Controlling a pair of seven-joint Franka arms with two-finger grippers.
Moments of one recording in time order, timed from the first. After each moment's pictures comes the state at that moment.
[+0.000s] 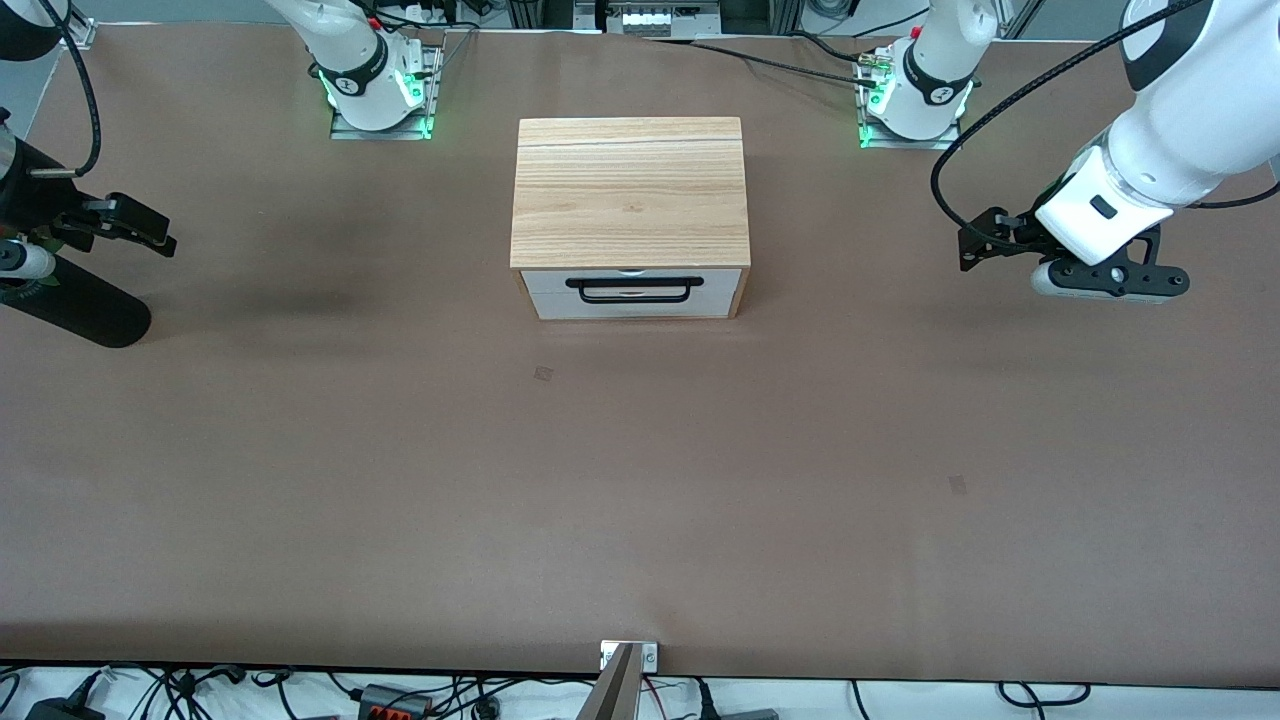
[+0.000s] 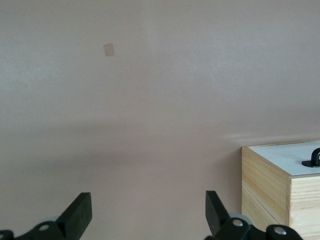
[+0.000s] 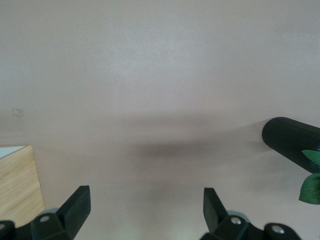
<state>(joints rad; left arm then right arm) -0.11 0.00 -0.06 -1.75 -0.06 1.69 -0.12 -0.06 -0.03 0.01 -1.73 -0.02 1.64 -0.01</state>
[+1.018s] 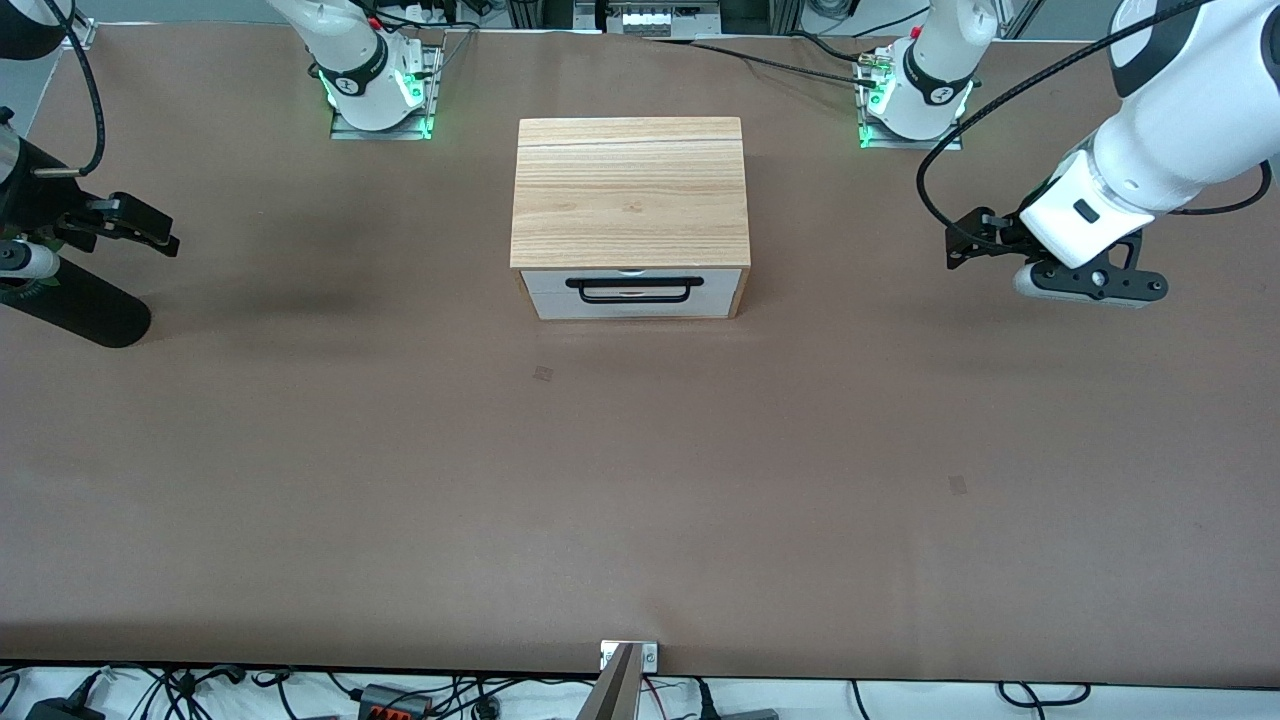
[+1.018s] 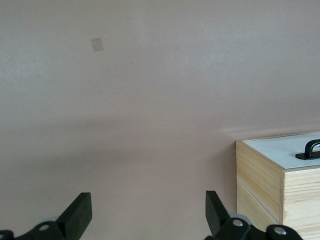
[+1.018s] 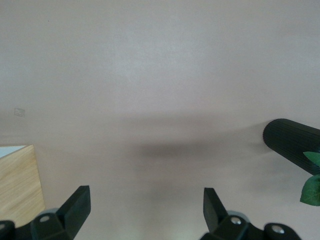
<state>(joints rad) -0.12 0.02 -0.06 -1.75 -0.09 1.68 -0.11 -0.06 -0.02 0.02 -1.72 -0.02 1.64 -0.01</state>
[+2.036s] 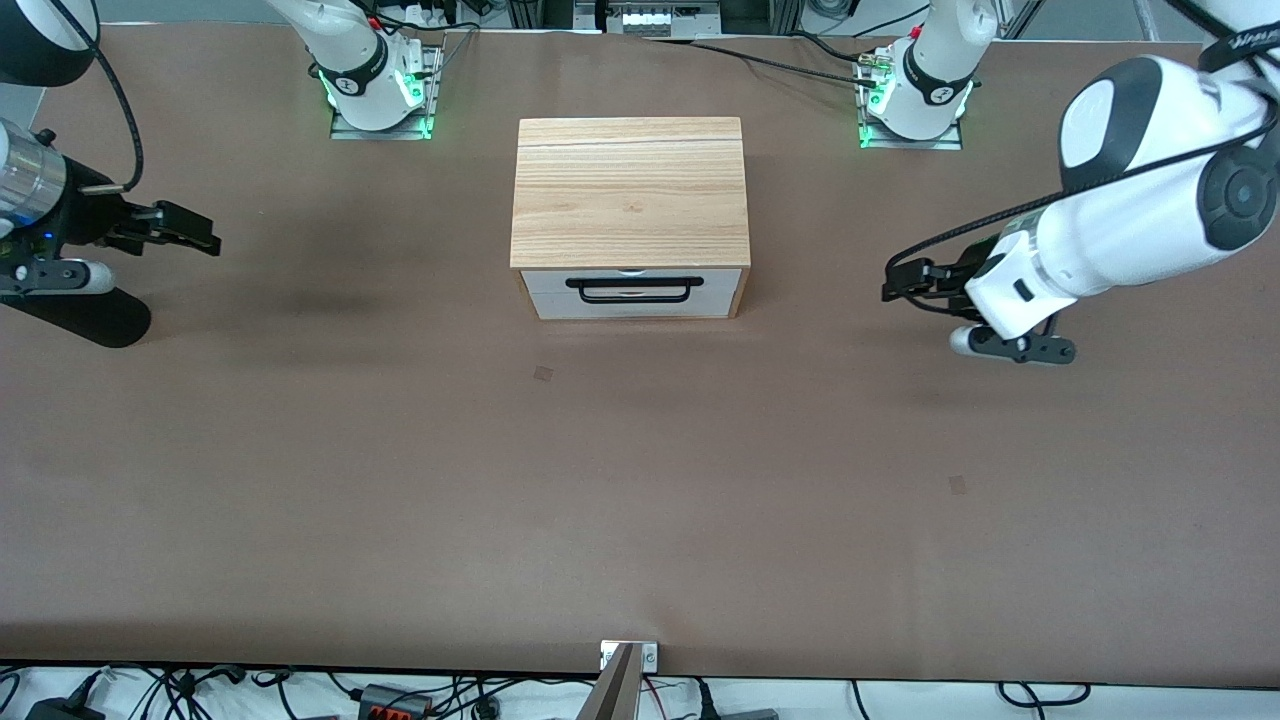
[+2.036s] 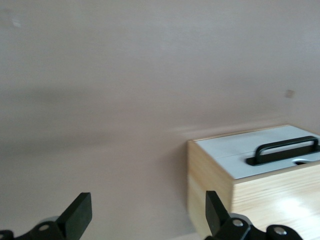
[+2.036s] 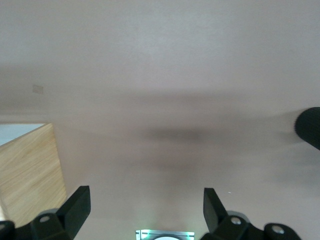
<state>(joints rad) -0.14 0.20 -0.07 -1.68 -0.34 1.72 -0.10 -0.03 0.04 0.03 -1.70 0.05 1.57 -0.01</state>
